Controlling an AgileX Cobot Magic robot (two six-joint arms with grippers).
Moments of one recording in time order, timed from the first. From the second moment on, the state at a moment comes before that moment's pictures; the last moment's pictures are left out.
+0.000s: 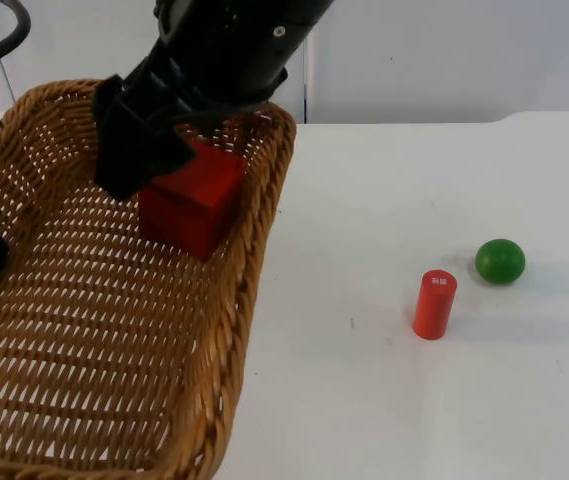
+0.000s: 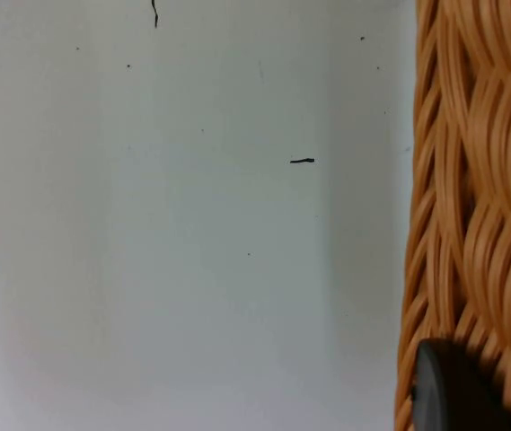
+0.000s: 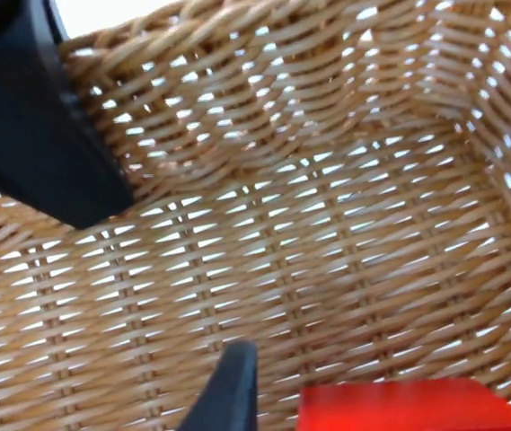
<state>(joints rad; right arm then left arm) 0.84 2.05 -1.79 0.30 0.81 -0.45 0.06 1.44 -0.86 -0.56 1.00 0.41</state>
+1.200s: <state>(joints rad) 0.71 1.64 -1.59 0.24 0.95 -0.41 0.06 1.44 -0.86 -0.56 1.00 0.41</state>
